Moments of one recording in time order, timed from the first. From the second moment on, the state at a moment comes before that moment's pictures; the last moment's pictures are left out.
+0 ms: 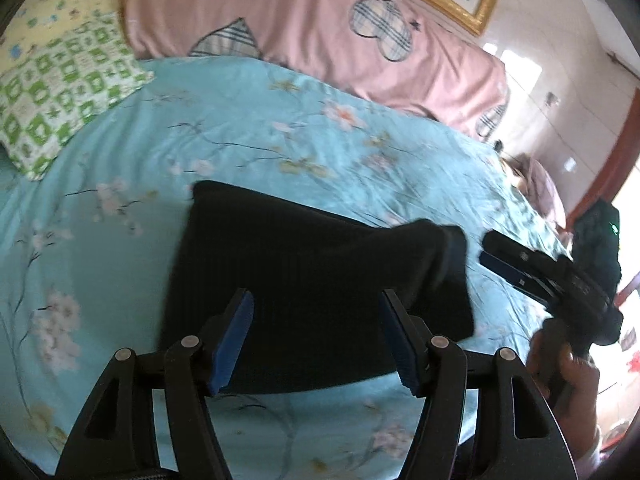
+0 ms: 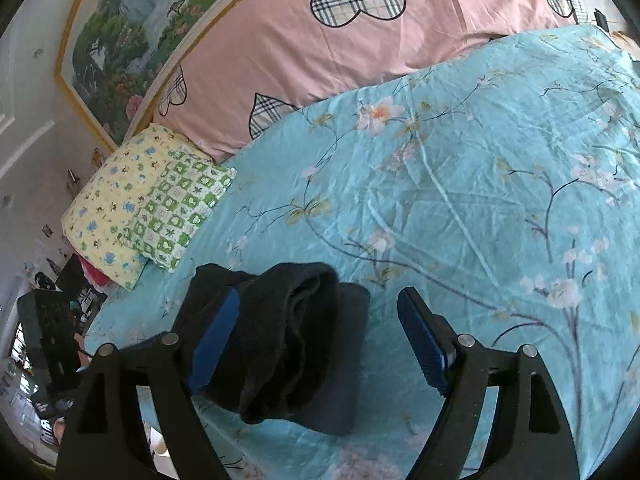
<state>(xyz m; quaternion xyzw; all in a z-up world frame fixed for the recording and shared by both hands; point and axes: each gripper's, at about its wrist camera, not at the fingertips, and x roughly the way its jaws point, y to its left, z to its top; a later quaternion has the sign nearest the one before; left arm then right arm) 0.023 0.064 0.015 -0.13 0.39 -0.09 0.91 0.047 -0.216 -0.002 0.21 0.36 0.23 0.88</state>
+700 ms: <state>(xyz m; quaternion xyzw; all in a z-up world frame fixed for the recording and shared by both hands) 0.049 0.114 -0.004 -0.18 0.40 -0.06 0.89 0.035 -0.186 -0.019 0.18 0.40 0.22 0.87</state>
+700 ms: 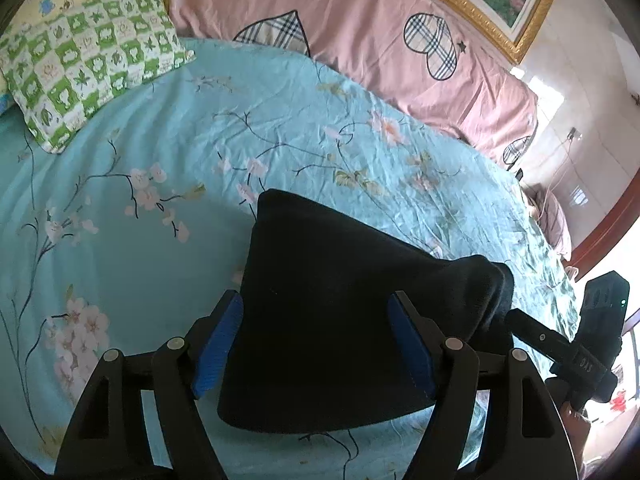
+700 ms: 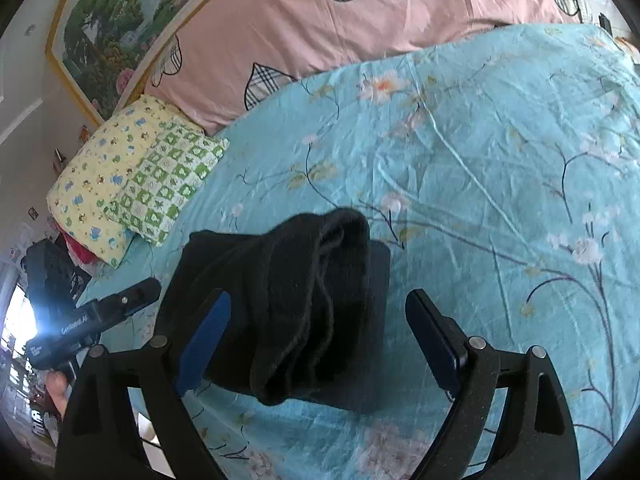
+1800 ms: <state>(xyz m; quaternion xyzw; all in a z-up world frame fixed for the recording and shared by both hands) 0.090 0.132 -0.057 -0.27 0.44 -0.10 0.85 0.056 -0.196 -0.059 0.26 0.45 0.28 0.80</state>
